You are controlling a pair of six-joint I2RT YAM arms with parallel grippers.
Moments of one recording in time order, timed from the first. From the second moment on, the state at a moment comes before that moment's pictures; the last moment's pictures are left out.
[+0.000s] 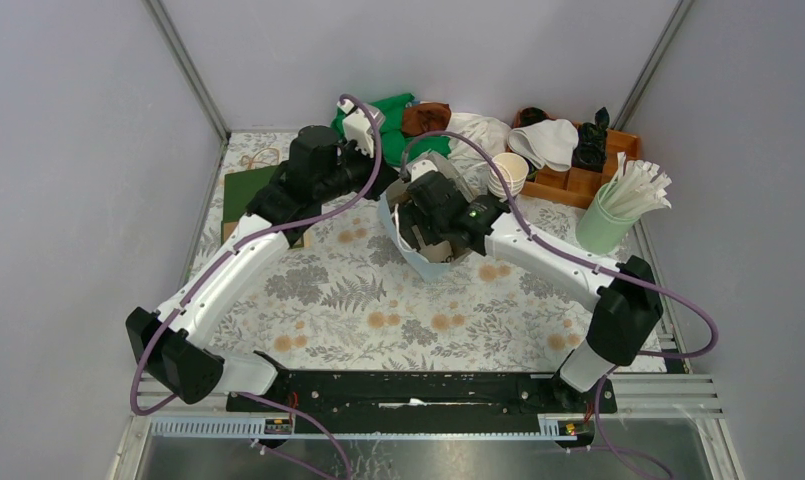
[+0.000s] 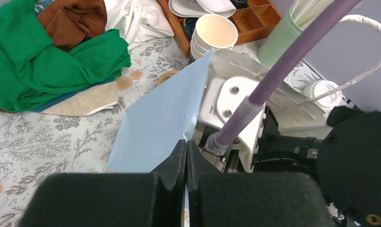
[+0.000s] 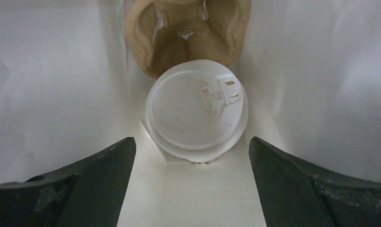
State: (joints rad) left arm -0.56 1.34 1.38 -0.33 0.27 -0.15; right arm 0.84 1.63 1.44 -0.67 0.30 0.21
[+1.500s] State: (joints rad) left arm -0.44 1.52 1.47 -0.46 0.20 -0.20; right arm 0.83 1.53 1.41 -0.42 0.27 0.08
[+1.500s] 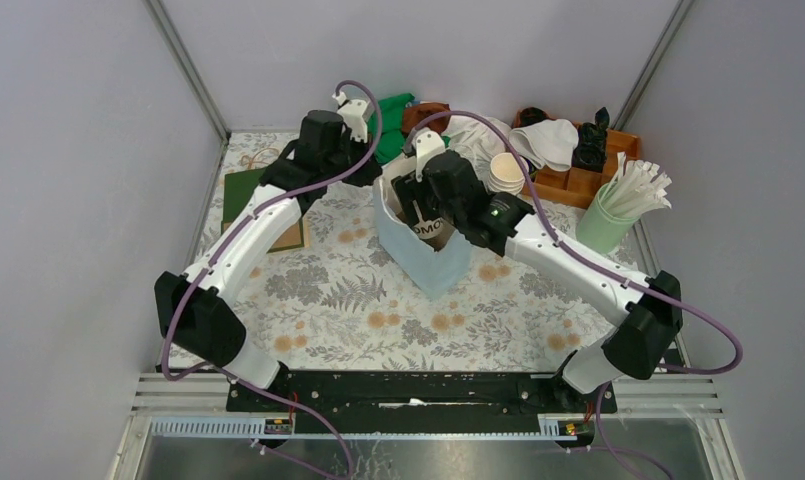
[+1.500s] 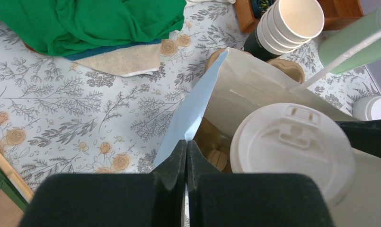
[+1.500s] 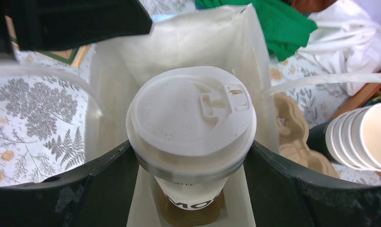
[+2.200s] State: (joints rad) left arm -0.41 1.51 1.74 -0.64 0.10 -0.33; right arm 0.83 1.38 1.48 -0.35 0.30 -0.03
